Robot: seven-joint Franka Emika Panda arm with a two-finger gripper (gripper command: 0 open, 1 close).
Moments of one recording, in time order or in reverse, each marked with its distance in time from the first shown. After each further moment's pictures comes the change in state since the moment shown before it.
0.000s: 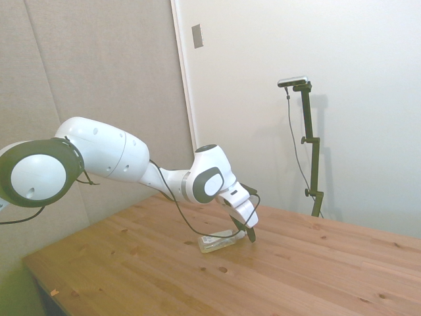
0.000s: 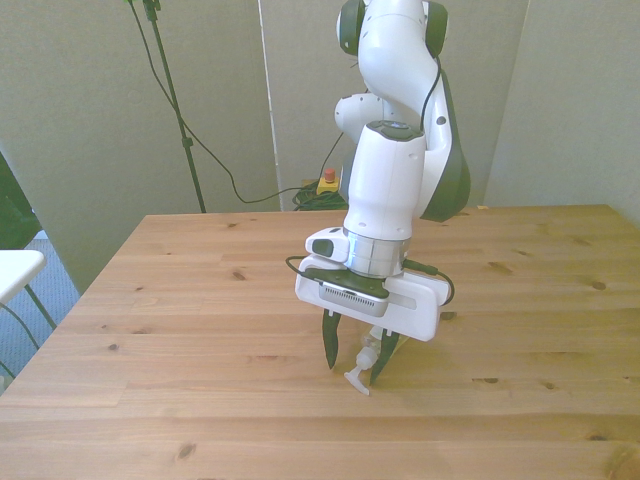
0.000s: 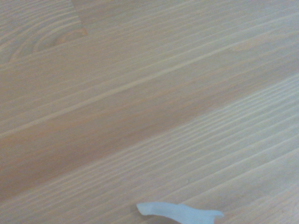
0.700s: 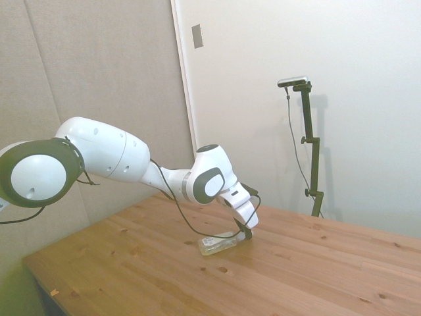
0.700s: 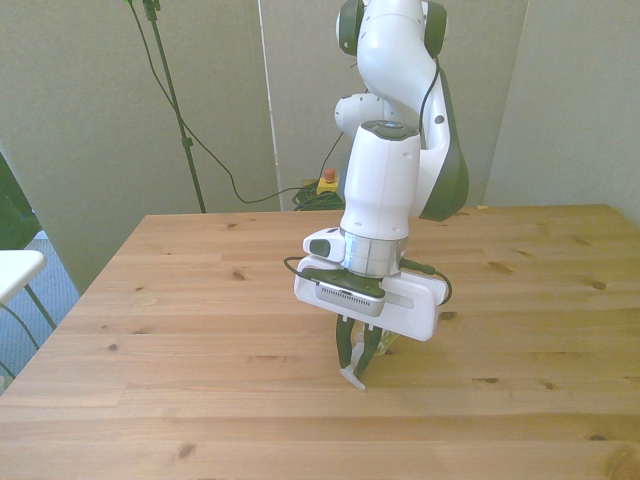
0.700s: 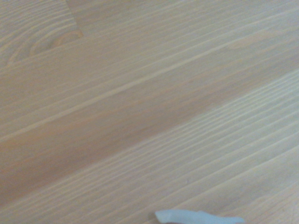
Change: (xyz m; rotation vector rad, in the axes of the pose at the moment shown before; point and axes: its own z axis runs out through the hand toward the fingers) arm 0.003 0.001 0.000 0.010 -0.017 0.029
